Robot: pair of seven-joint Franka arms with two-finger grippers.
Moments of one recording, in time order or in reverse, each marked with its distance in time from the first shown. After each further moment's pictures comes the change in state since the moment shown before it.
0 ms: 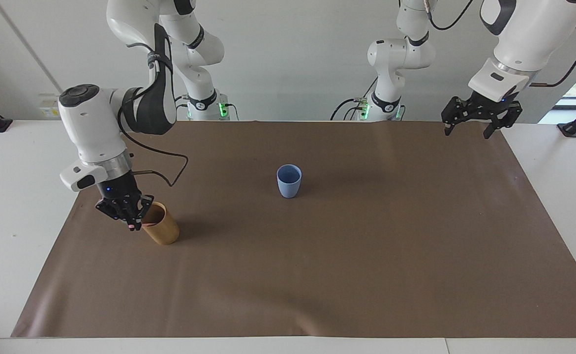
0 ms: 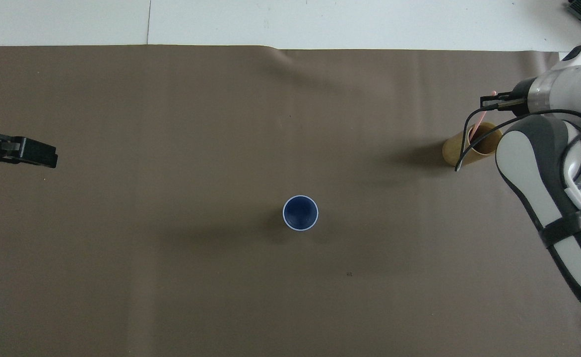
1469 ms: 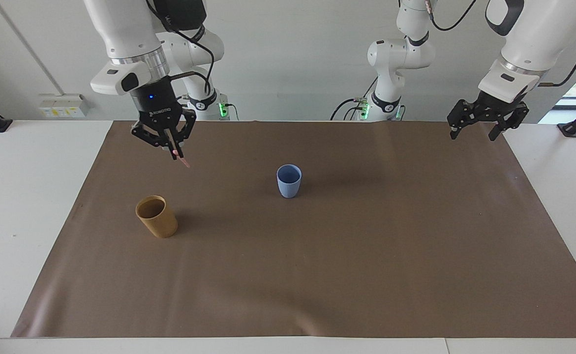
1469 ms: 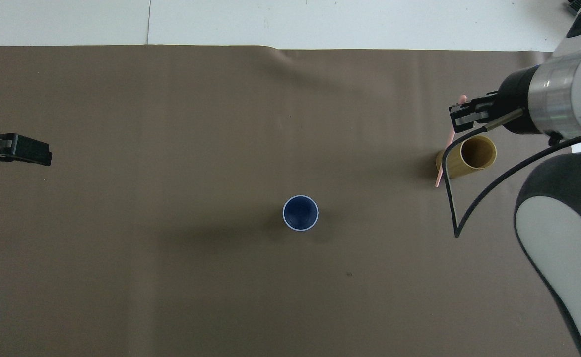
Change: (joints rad) left arm 0.017 -0.001 0.005 -0.002 -0.013 0.000 -0.007; right arm 0.223 -0.206 0.038 0.227 0.000 -0.467 0.024
